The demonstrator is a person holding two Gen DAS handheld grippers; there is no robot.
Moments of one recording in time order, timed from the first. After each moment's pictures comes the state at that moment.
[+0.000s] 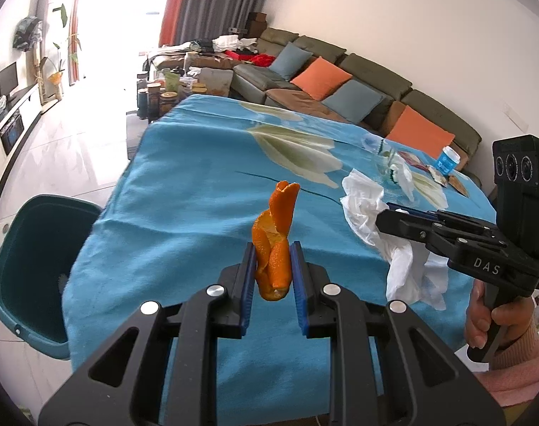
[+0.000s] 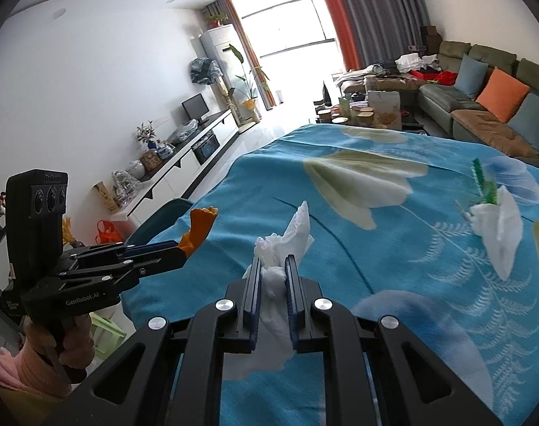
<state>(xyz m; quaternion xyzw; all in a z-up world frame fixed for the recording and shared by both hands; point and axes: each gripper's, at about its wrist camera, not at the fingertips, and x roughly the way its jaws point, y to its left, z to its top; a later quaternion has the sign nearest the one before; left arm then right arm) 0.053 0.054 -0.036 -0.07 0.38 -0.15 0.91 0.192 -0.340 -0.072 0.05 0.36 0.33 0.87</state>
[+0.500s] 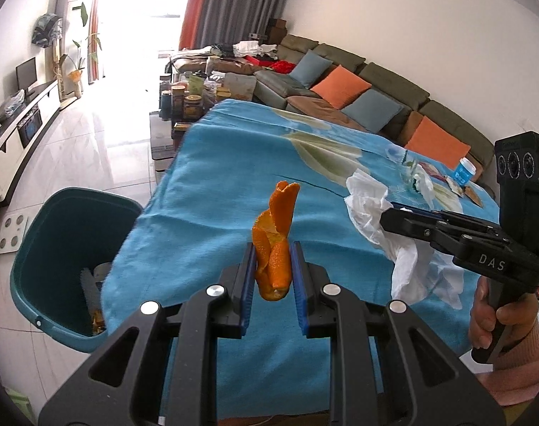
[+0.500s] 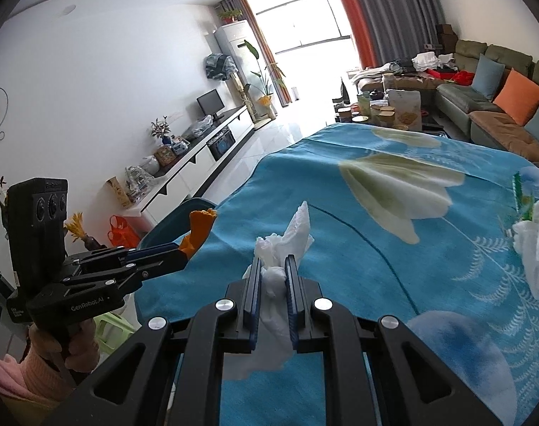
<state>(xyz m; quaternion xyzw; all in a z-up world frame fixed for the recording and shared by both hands) 0.042 0.088 -0.034 -0.08 0.37 -0.11 0.92 0.199 -0.307 -0.069 0.05 0.37 0.36 0.86</state>
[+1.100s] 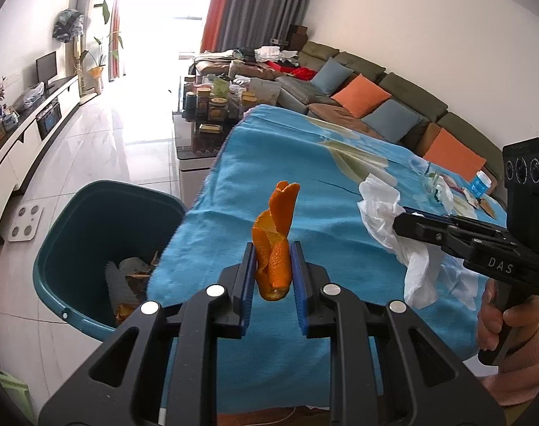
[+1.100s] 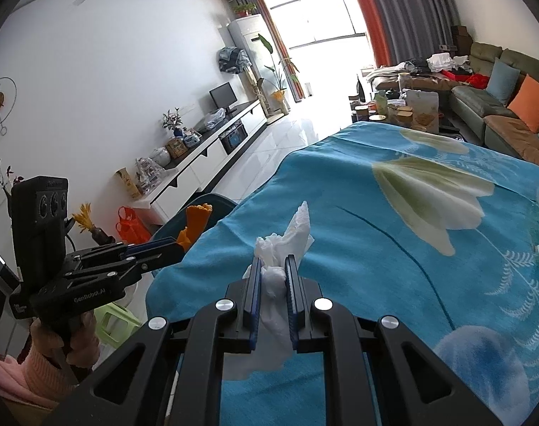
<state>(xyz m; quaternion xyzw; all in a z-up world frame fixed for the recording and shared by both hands) 0.028 0.121 -0.033 -0.09 0.36 -0.07 0.93 0.200 -0.279 -0.070 0.03 0.37 0.38 0.85</state>
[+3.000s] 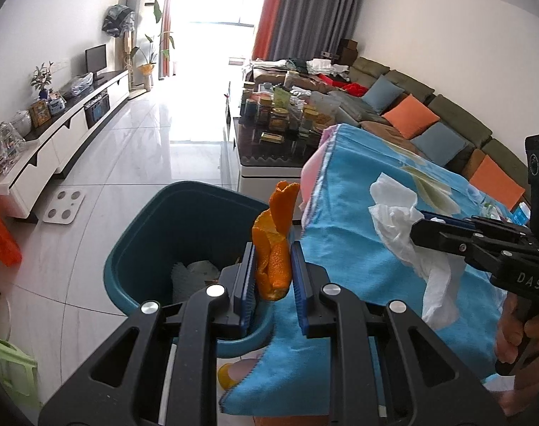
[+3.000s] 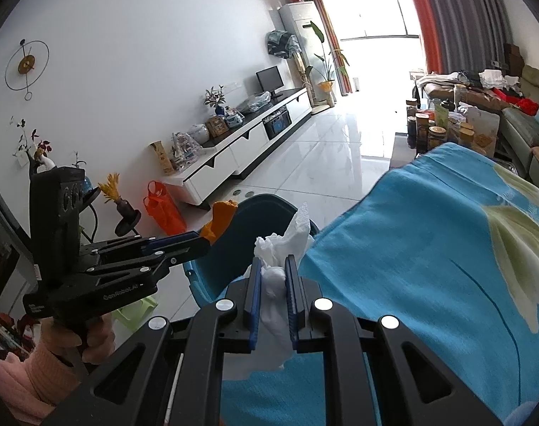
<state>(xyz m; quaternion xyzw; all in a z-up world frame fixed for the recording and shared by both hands) 0.018 0.203 -0.036 -0.11 0.35 0.04 0.93 0.210 -0.187 -0.058 -0.02 0.36 0.46 0.81</state>
